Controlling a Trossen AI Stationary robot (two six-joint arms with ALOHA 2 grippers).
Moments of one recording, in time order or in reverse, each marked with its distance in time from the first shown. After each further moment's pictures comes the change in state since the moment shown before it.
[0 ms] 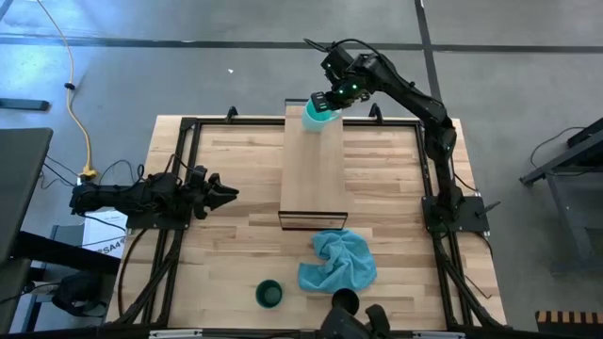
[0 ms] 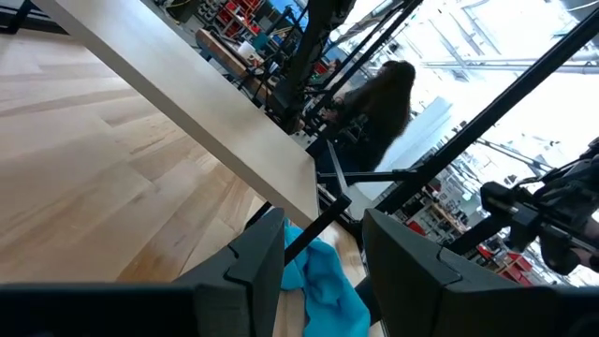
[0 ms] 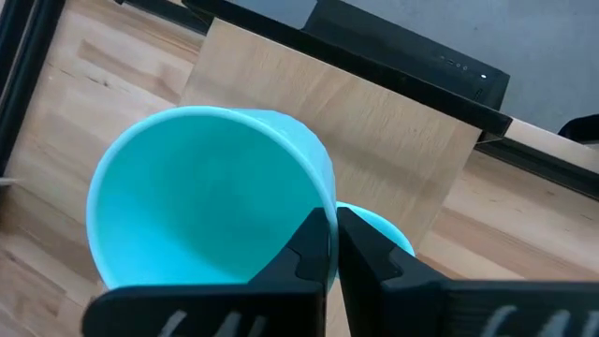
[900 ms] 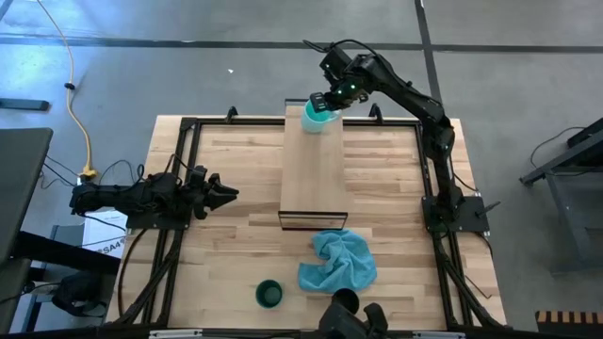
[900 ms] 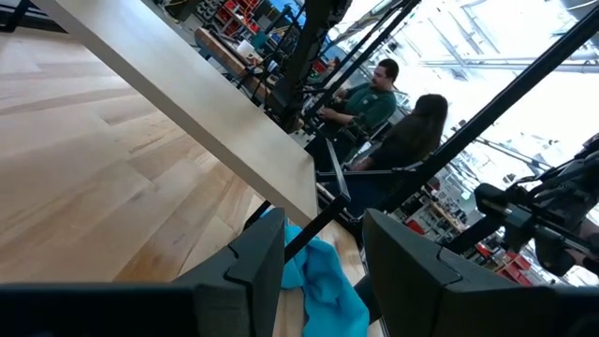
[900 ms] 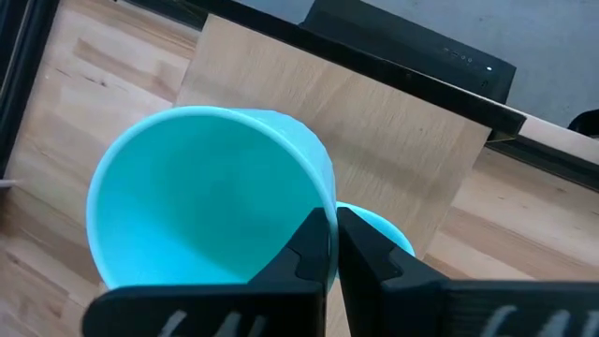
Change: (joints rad) left arm 0.000 0.000 0.000 -0.001 0.003 -0.001; right arm -0.007 0.019 0.000 0.005 -0.018 0.011
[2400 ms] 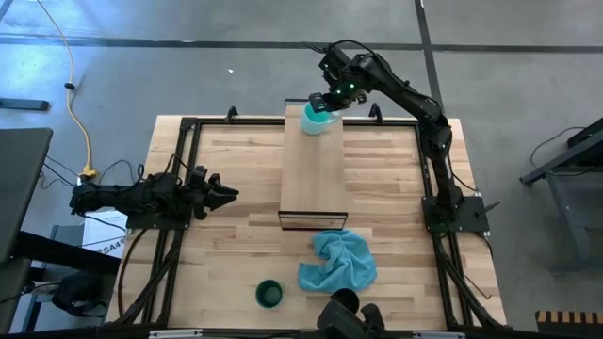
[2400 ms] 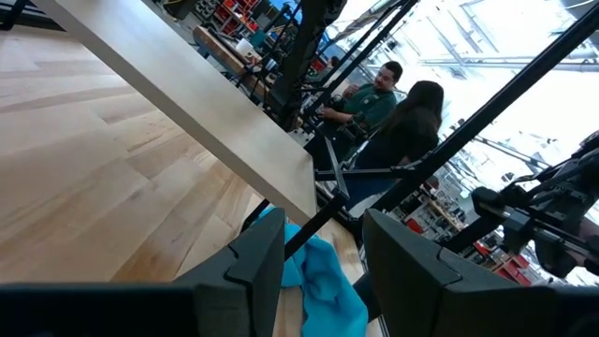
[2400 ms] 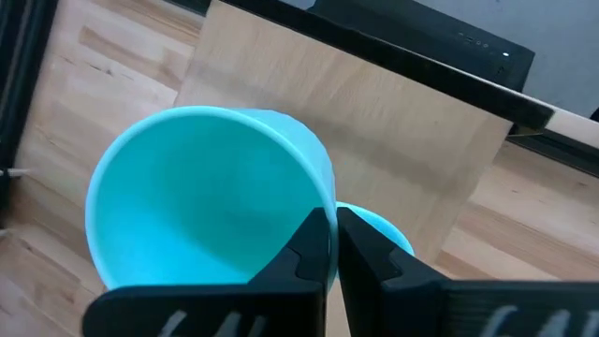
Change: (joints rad) left arm 0.000 0.000 0.000 -0.001 0.005 -0.002; right arm -0.005 0.028 0.025 -0.014 -0.050 0.000
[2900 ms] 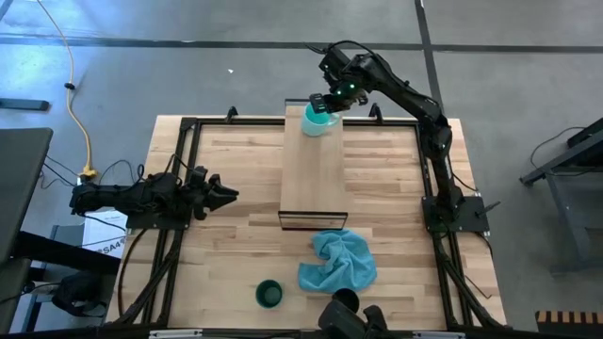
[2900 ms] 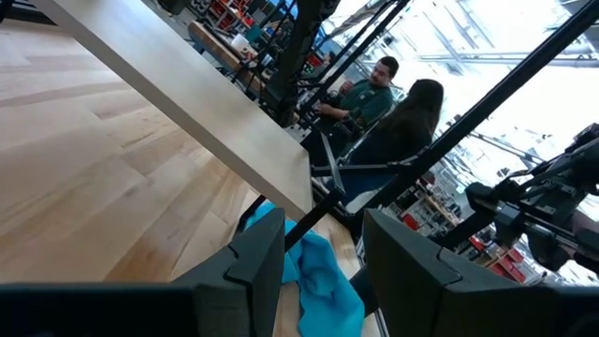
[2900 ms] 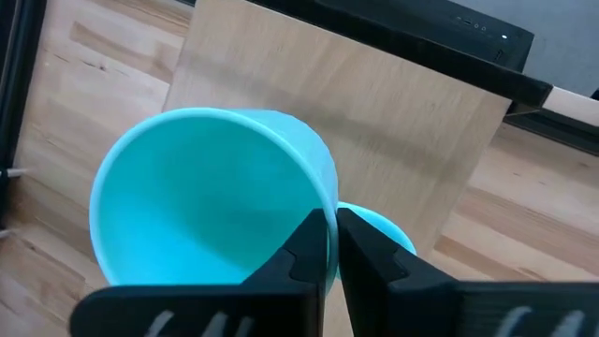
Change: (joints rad) left arm 0.000 0.000 0.000 -0.002 0.019 0.000; right arm -0.001 0.000 0.000 -0.030 -0.005 0.027
